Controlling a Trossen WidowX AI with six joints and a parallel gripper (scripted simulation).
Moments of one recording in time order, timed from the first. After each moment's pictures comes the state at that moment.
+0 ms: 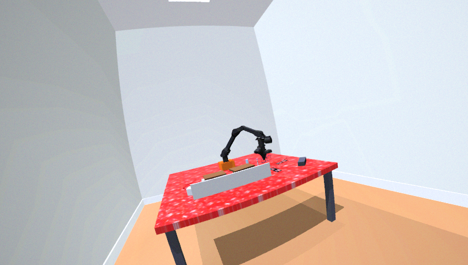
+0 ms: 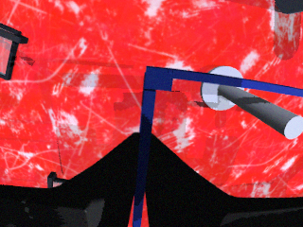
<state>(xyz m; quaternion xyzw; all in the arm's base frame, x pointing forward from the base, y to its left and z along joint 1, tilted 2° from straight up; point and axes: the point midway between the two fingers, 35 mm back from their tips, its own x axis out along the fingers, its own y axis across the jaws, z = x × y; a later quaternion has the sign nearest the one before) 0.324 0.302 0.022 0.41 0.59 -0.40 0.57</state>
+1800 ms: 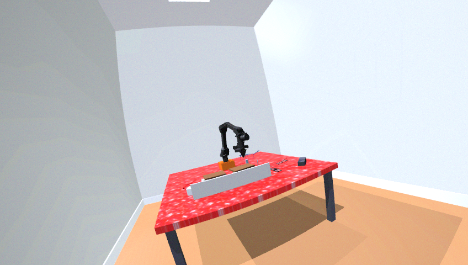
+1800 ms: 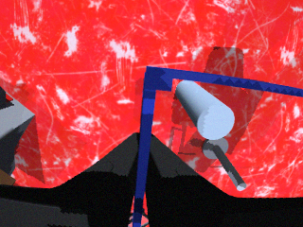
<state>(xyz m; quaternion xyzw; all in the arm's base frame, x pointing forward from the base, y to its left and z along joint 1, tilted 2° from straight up) 0.296 0.114 0.084 0.65 0.29 -0.65 0.27</state>
